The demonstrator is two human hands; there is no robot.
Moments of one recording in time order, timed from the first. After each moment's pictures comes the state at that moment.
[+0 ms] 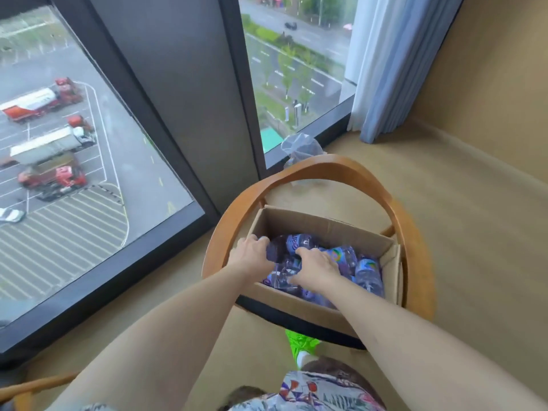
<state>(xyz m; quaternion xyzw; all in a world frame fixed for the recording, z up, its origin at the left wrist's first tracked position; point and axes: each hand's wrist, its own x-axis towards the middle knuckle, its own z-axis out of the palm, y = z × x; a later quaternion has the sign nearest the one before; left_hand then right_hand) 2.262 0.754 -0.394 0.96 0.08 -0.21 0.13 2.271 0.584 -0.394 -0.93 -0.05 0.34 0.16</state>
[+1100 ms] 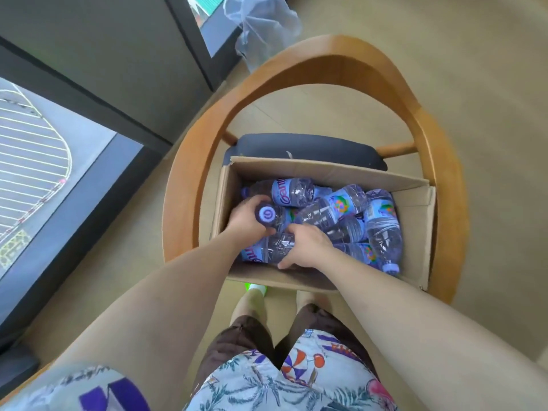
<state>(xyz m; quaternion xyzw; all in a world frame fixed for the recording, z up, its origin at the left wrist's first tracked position) 2.348 0.772 -0.553 0.87 0.11 -0.35 0.34 2.317 0.607 -0.529 -0.85 0.06 0.50 0.18</state>
